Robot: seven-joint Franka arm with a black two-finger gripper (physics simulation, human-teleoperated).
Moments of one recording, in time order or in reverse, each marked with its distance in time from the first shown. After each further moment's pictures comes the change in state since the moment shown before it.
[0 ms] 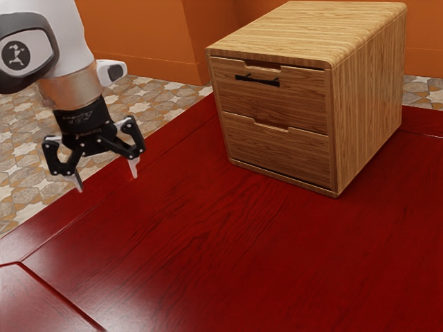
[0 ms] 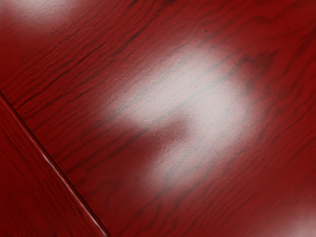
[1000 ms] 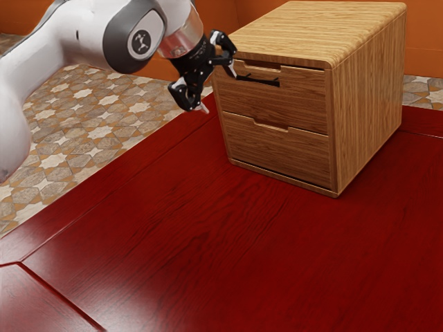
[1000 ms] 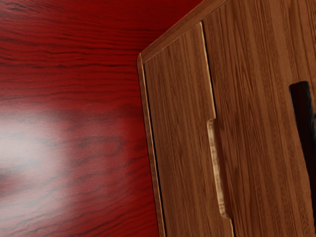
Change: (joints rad) arm -0.022 0.516 -0.104 0.538 0.089 0.484 -0.619
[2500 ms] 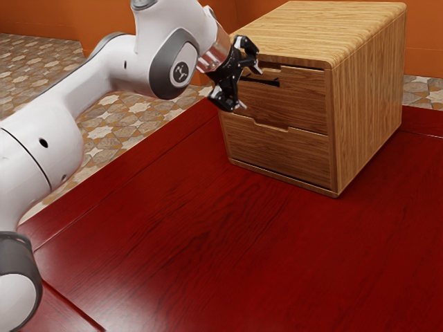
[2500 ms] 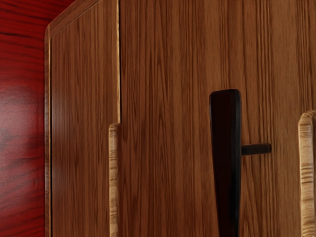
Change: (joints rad) arm 0.032 0.214 -0.047 0.120 0.001 0.269 -0.105
